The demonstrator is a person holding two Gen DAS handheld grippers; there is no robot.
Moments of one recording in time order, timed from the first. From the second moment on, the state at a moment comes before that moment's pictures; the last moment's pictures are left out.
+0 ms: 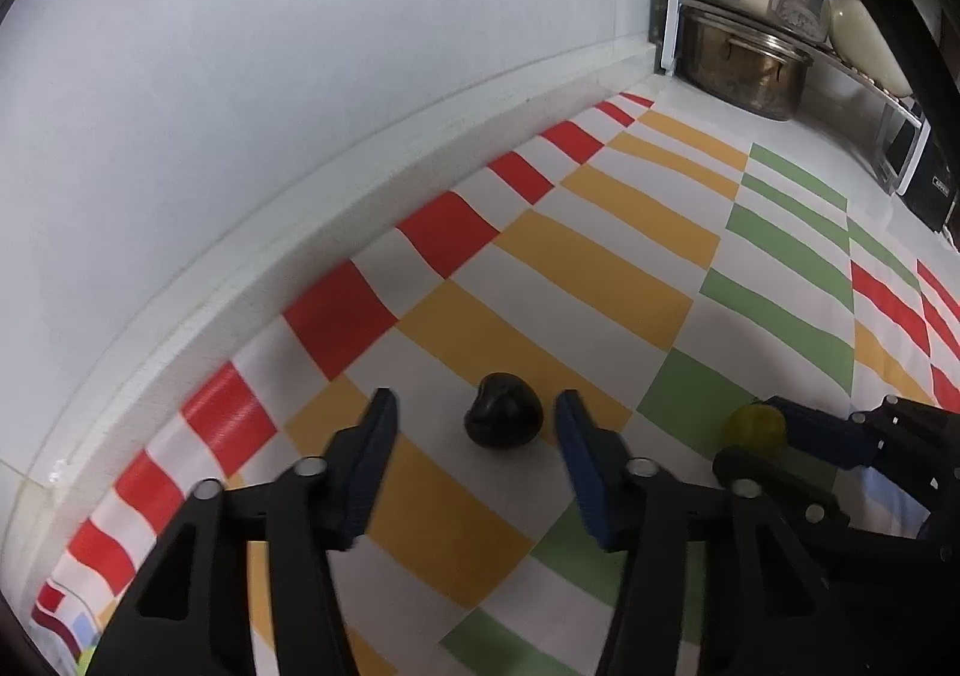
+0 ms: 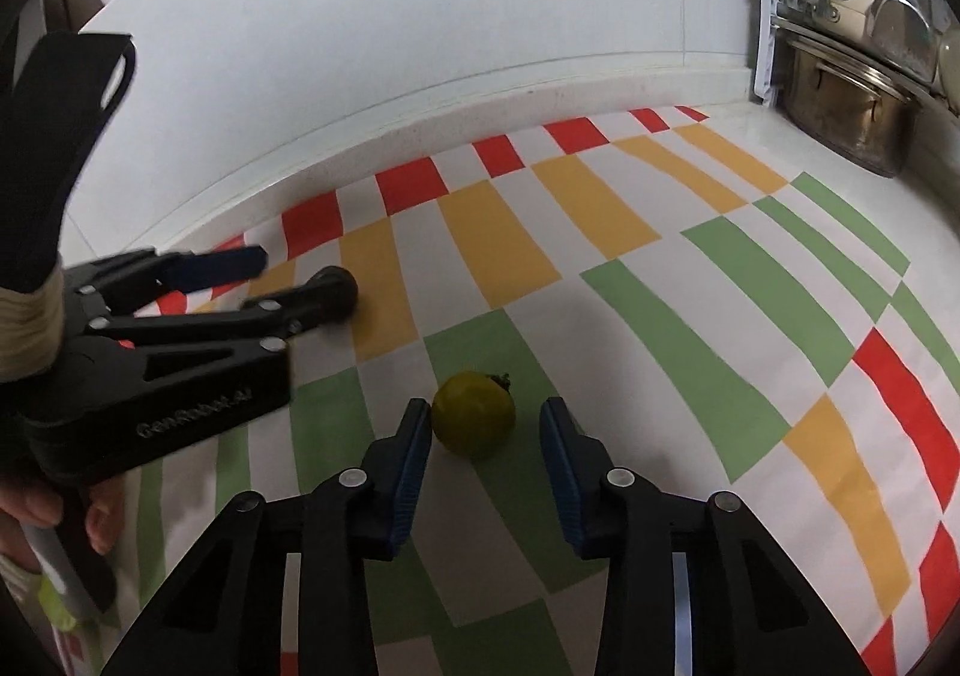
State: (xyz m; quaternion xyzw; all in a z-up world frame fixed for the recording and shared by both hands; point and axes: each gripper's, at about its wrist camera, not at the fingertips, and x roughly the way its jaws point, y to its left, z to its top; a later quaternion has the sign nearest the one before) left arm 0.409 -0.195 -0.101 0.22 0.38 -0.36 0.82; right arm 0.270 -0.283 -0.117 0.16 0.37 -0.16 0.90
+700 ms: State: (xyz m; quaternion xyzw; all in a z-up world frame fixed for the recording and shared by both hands) left arm 0.382 -0.167 -0.080 0.18 0.40 -0.34 0.83; right arm 0.267 -0.284 -0.096 0.14 0.35 -0.12 0.92
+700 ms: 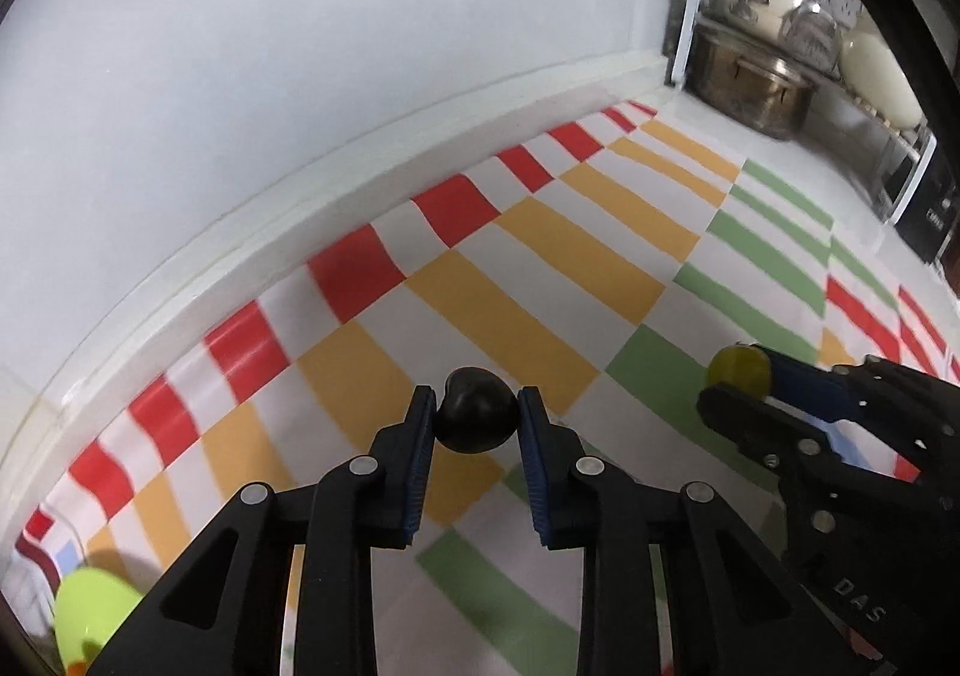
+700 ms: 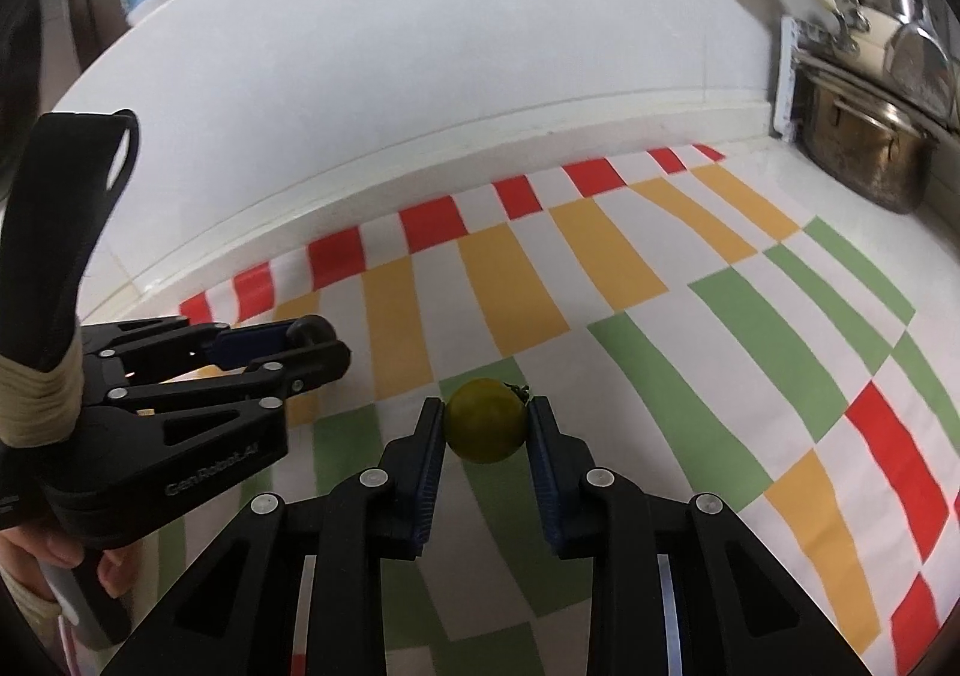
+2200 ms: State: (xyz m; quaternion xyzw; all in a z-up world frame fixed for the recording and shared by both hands) left arm 0.180 0.005 0.024 0.05 0.28 -0.11 0.95; right arm 0.160 -0.168 0.003 0.02 0.25 0.09 0.96
